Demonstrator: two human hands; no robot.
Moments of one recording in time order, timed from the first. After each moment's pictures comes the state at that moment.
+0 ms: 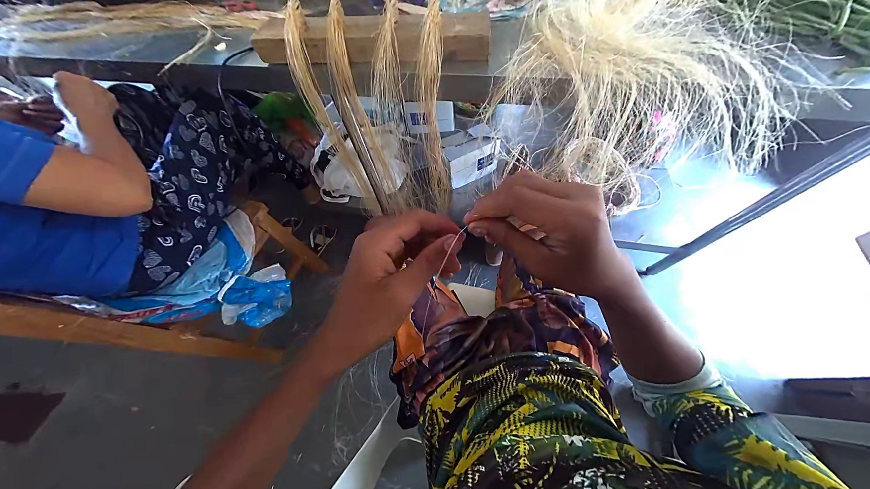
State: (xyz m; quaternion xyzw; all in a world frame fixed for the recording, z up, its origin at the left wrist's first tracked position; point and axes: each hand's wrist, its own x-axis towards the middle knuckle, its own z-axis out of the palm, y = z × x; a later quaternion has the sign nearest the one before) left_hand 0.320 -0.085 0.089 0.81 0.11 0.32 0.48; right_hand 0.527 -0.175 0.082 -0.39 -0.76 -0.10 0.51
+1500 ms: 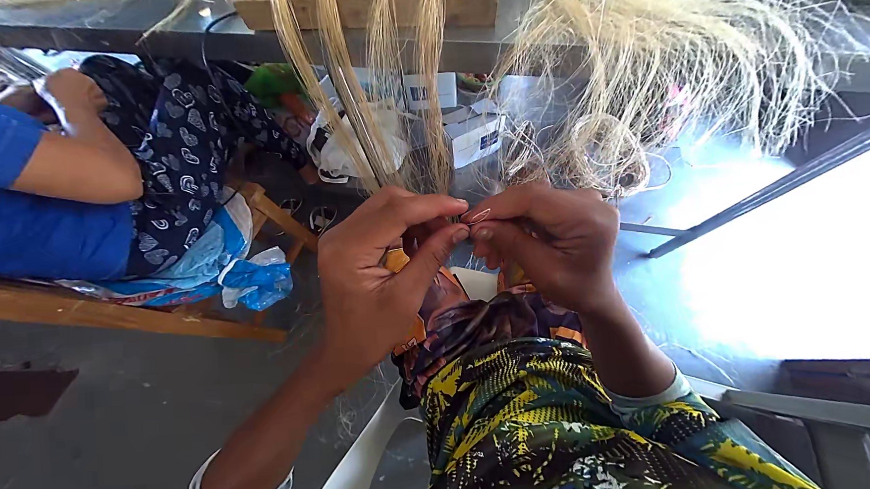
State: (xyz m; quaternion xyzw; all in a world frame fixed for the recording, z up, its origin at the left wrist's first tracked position) left_hand 0.325 -0.096 0.091 0.81 0.08 0.46 0.36; right_hand 0.503 -0.177 0.063 -0.34 -0.68 0.08 0.65
